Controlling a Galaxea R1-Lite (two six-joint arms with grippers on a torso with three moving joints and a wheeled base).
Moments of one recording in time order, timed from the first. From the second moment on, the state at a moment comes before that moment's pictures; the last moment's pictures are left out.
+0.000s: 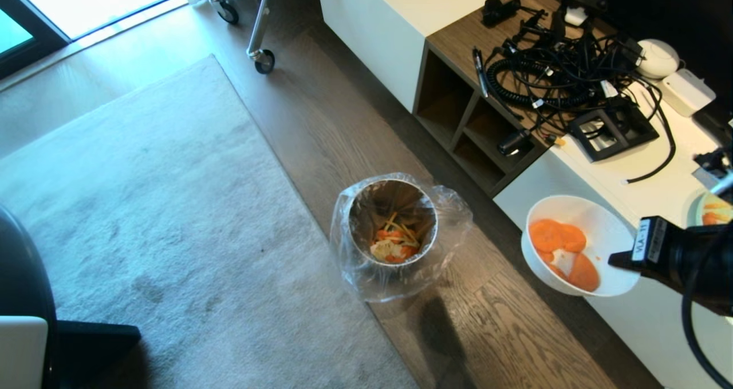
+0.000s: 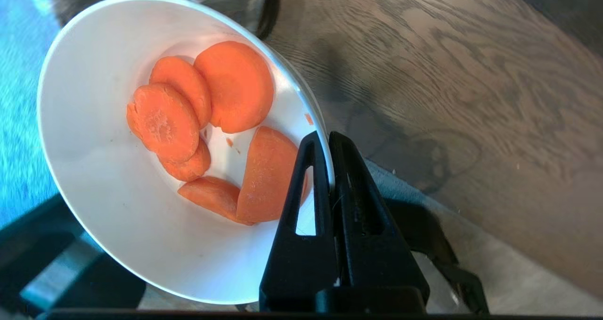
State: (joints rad) left arm 0.00 0.00 0.00 -0.01 0.01 -0.10; right arm 0.48 1.26 -0.96 0.41 -0.26 0.78
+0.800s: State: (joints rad) left arm 0.00 0.00 0.00 -0.01 0.01 -0.10; right arm 0.60 1.43 -0.96 -0.02 -0.26 0.11
